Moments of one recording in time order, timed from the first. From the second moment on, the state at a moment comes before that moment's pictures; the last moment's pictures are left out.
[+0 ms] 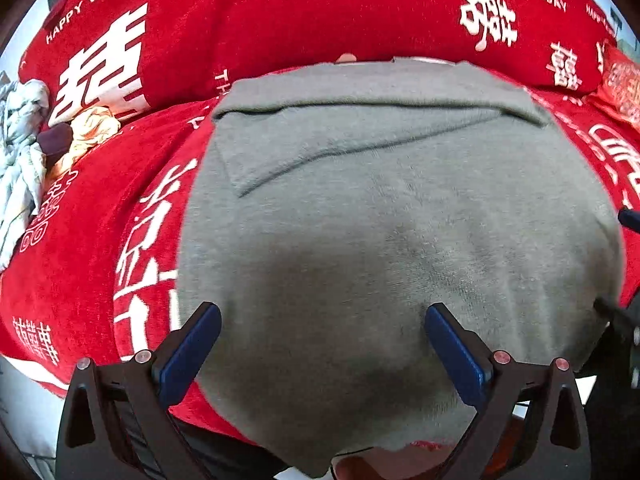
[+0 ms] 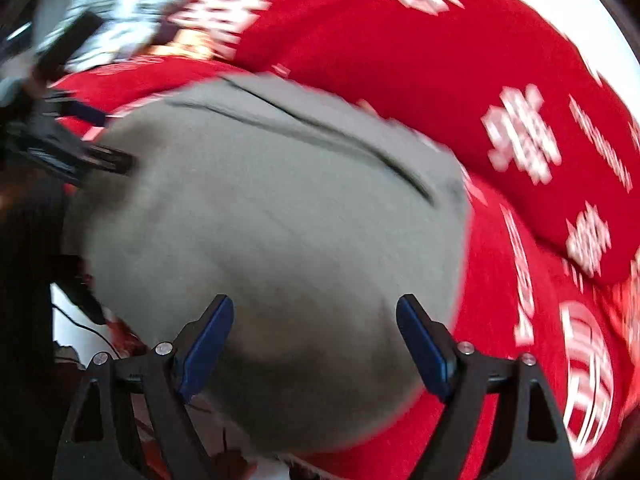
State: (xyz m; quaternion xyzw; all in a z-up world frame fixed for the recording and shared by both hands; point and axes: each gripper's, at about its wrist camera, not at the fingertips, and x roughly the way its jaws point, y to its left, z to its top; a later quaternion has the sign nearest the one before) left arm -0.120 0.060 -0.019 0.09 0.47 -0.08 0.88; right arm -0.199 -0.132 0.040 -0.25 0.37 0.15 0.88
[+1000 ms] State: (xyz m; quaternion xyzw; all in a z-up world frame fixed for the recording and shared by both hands) left arm -0.156 0.136 -0.061 -0.15 0.56 -0.09 0.81; right arm -0.216 -0.220 0.010 -0.03 0.49 0.05 0.87
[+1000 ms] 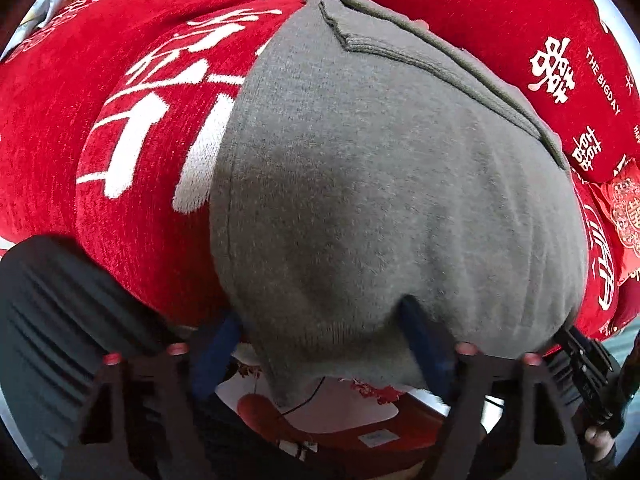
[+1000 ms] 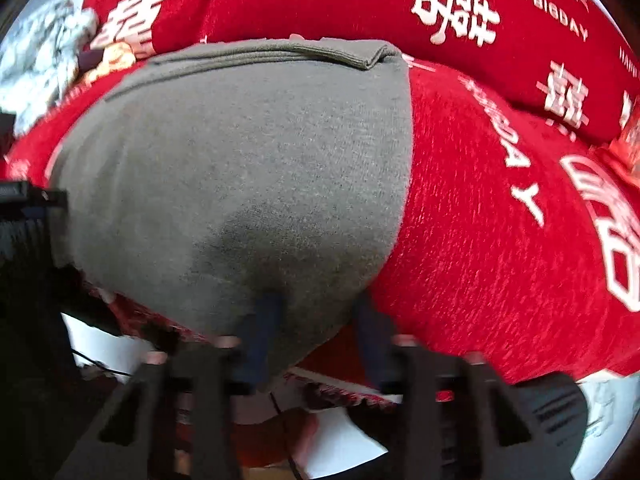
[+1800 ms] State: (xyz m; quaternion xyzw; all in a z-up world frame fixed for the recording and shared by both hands) left arm -0.103 0.132 0.030 -0.15 0.48 -0.13 0.85; right arm -0.157 -0.247 0.082 0.11 0.38 0.12 0.91
